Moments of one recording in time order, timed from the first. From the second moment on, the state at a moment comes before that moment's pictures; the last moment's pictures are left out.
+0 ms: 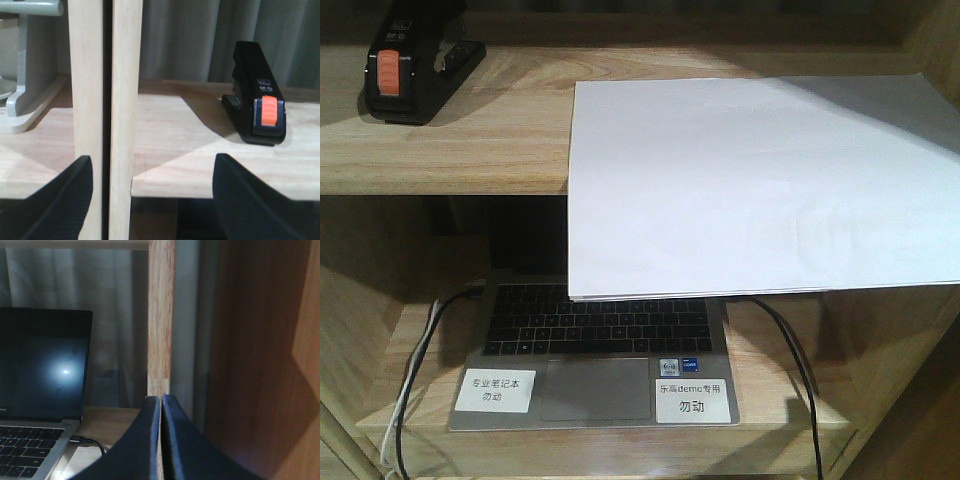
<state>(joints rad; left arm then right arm) -0.02 0.45 -0.80 -0.04 0.49 -0.07 0.05 -0.01 0.03 -0.07 0.02 0.03</state>
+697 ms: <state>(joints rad) -0.22 0.64 -0.85 -0.37 0.49 0.32 0.05 -0.01 0.03 -0.07 0.02 0.03</state>
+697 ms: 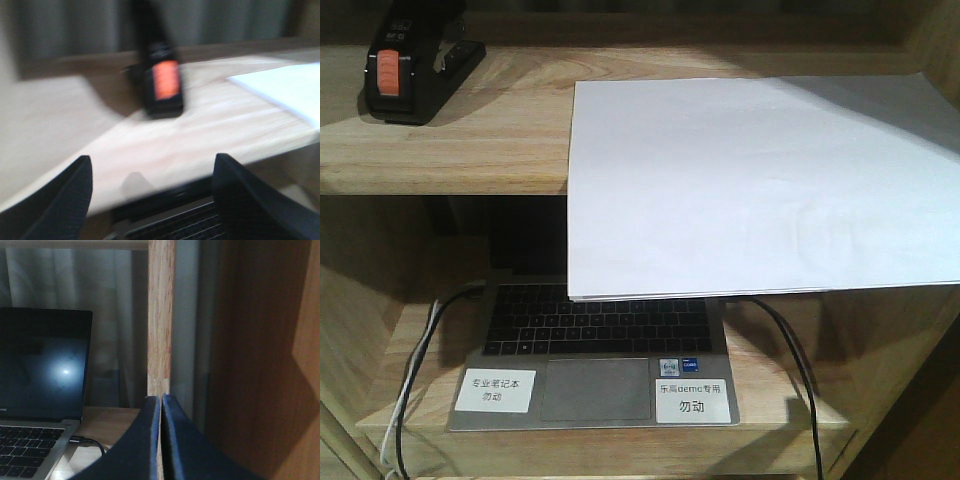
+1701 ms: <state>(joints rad) -0.22 1.34 -1.74 -0.21 0.86 0.16 0.05 -0.01 0.03 -0.07 0.02 0.03</state>
